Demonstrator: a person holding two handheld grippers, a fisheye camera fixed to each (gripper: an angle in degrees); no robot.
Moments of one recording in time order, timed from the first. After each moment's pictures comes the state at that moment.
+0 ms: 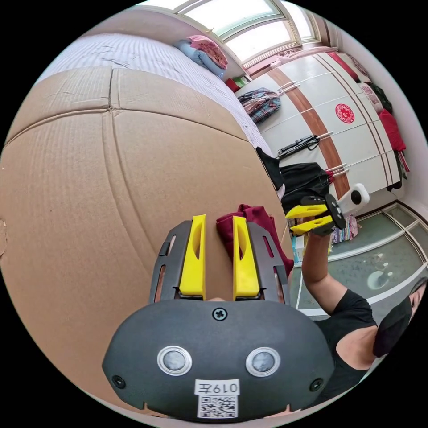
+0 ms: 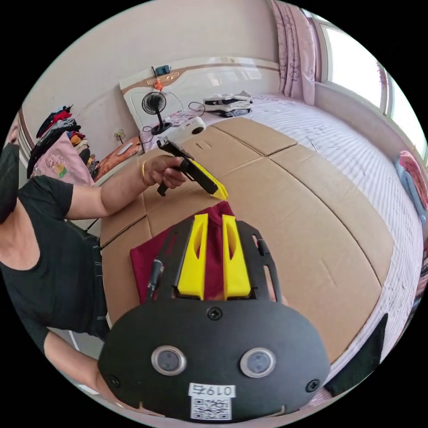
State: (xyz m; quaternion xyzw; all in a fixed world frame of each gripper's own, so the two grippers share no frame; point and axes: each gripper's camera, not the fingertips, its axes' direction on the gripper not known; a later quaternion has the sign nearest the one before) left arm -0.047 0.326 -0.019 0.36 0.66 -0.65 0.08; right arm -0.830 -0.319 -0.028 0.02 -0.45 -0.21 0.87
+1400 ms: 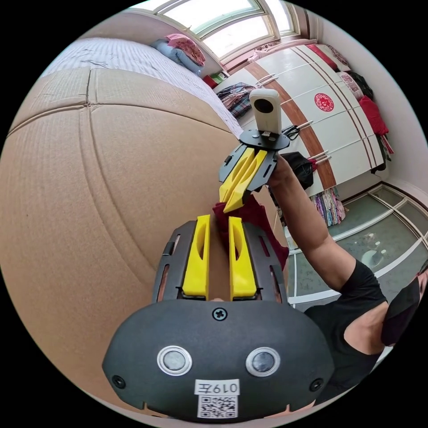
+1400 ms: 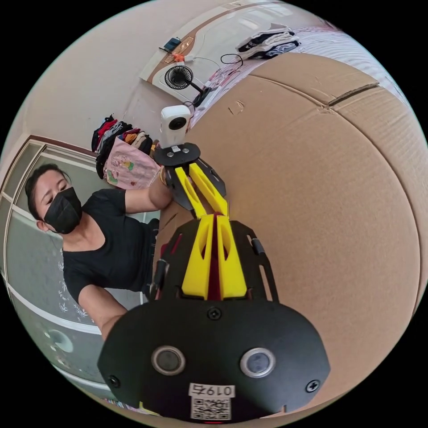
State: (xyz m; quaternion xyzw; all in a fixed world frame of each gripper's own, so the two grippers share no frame) left arm -0.066 0.465 0.094 0.43 0.66 -0.61 0.08; right arm -0.885 -0.485 0.154 -0.17 -0.66 -0.27 0.68
